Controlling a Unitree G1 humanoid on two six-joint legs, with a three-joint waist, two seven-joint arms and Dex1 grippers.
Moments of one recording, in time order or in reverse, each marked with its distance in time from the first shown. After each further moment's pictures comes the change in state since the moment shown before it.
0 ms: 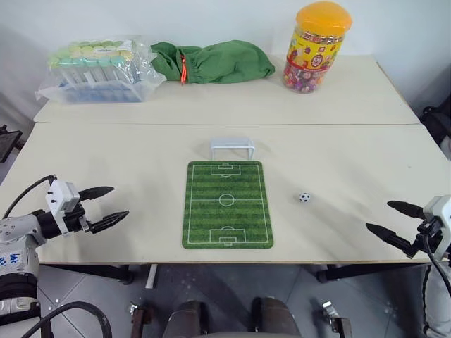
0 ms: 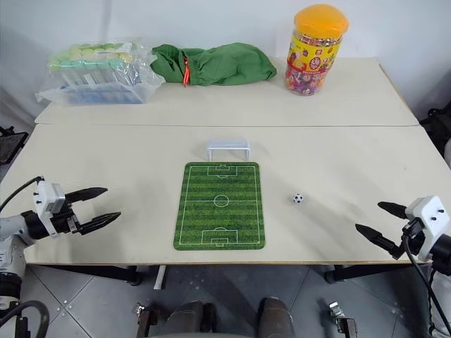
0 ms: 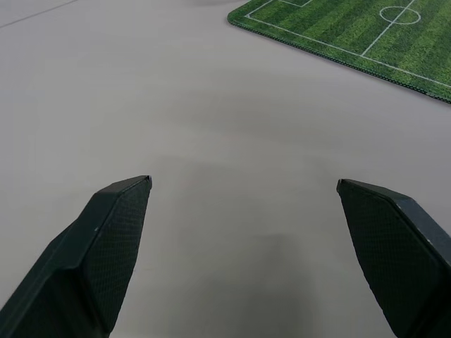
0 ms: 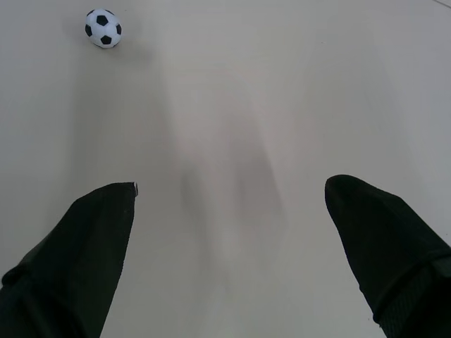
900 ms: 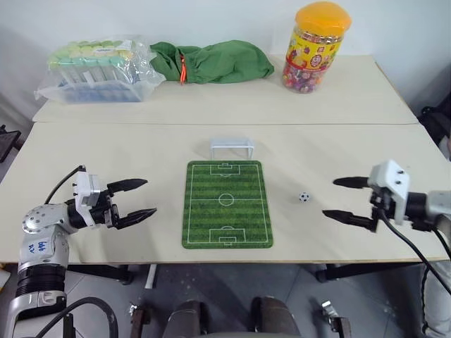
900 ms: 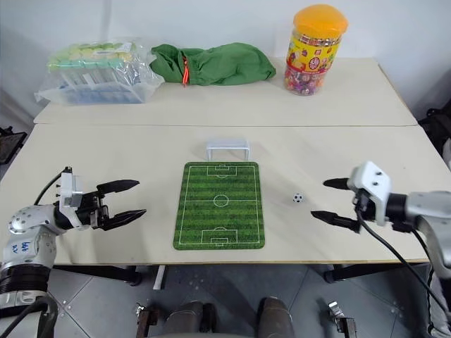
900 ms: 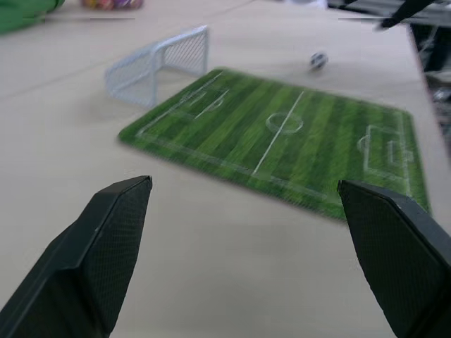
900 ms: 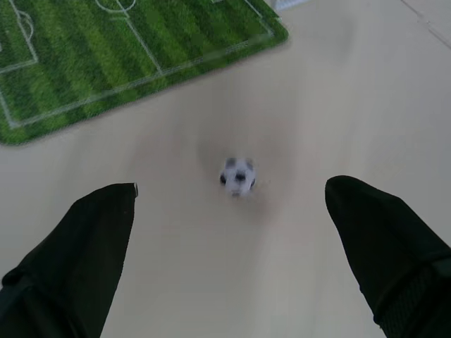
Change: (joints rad) left arm -0.053 -0.147 -0.056 -0.201 -0.153 0.128 -0.156; right arm -0.384 -0.071 0.363 -0.204 -0.034 0.224 0.086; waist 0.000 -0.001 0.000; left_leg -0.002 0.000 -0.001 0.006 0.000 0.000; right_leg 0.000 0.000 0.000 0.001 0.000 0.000
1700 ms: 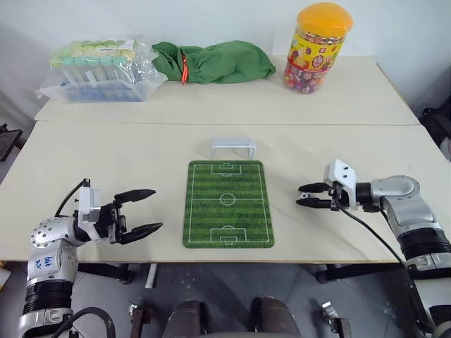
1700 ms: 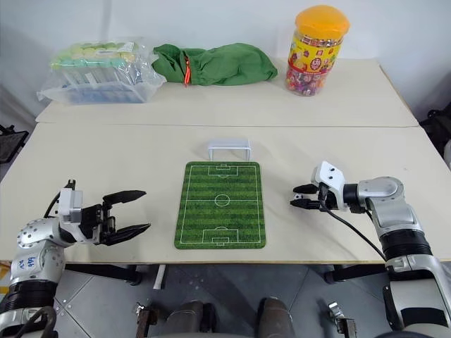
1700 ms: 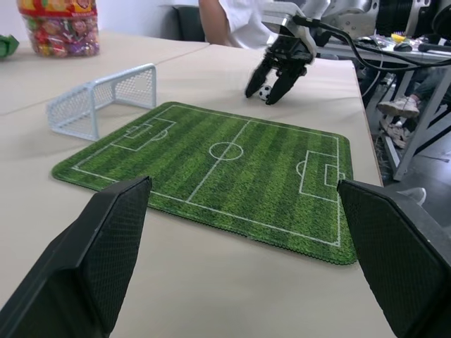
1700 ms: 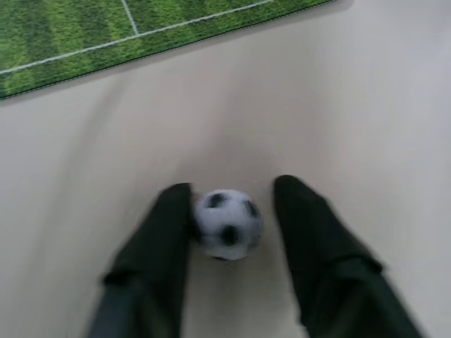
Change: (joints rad) left arm 0.125 -0.046 0.019 -0.130 -0.060 -0.013 -0.019; right arm -0.320 0.193 0.222 0.580 -0.217 -0.298 0.124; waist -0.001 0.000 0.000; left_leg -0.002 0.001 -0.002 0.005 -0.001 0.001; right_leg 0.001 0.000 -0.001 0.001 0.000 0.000
